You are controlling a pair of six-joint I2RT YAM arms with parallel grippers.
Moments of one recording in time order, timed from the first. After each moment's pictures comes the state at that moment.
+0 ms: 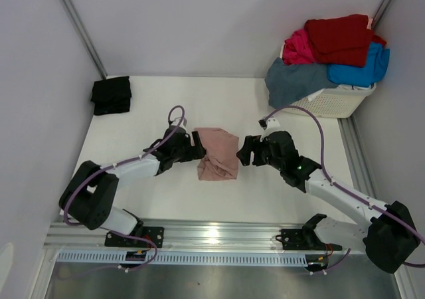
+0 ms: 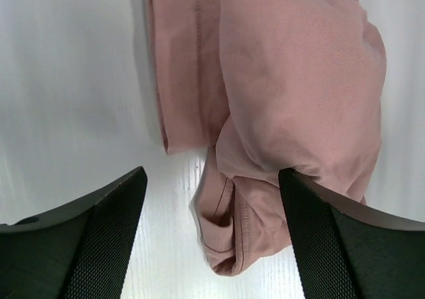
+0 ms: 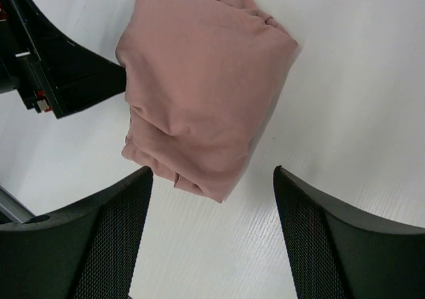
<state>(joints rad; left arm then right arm) -0.54 1.46 0.69 0.02 -0.04 -0.63 0.66 1.11 0.68 -0.07 0.01 0.43</state>
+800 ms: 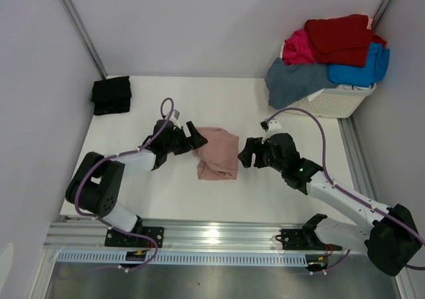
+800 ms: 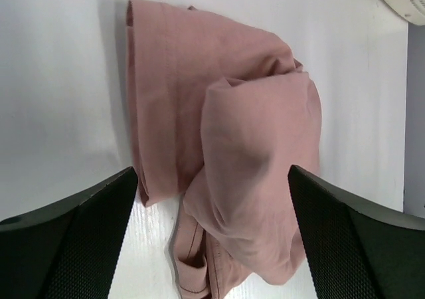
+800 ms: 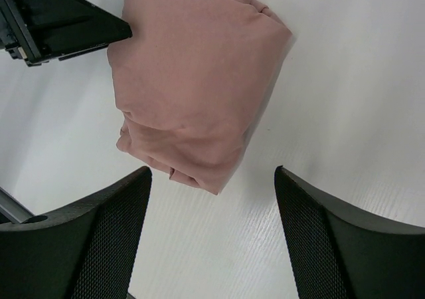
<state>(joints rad) -0.38 1.54 0.66 0.31 0.24 -0.70 0.67 1.08 0.66 -0.08 0.02 0.44</state>
